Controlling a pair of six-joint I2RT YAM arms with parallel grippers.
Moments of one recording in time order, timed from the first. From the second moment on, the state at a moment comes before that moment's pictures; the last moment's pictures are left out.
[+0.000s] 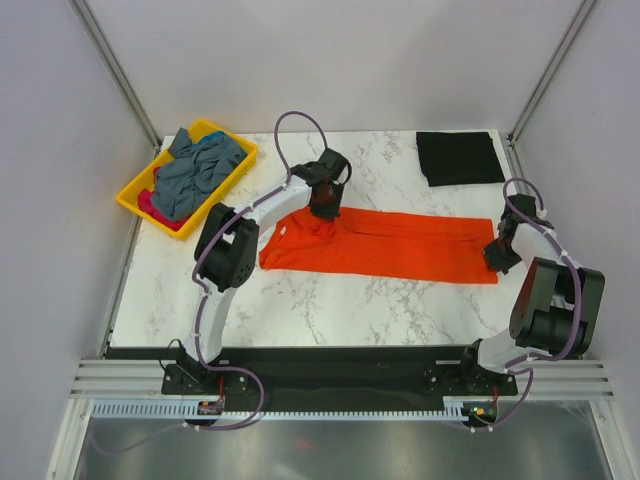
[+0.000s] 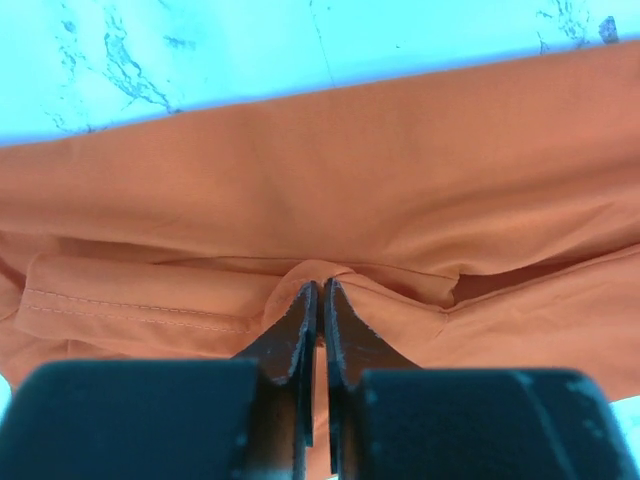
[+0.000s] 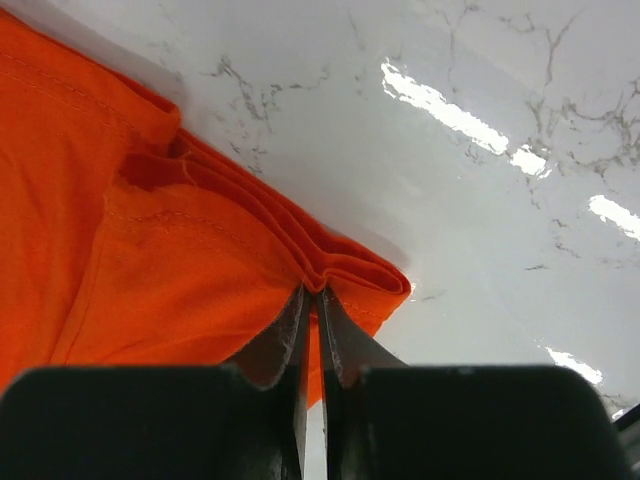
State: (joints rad) left arm -0.61 2.21 1.84 -0.69 -0.06 -0.31; right arm -0.30 1.52 0.89 -0.61 0.24 0.75
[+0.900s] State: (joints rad) left arm -0.52 1.78 1.31 -0.74 -0.02 -0.35; right arm -0.33 1.49 0.80 -0.64 0.30 0.68
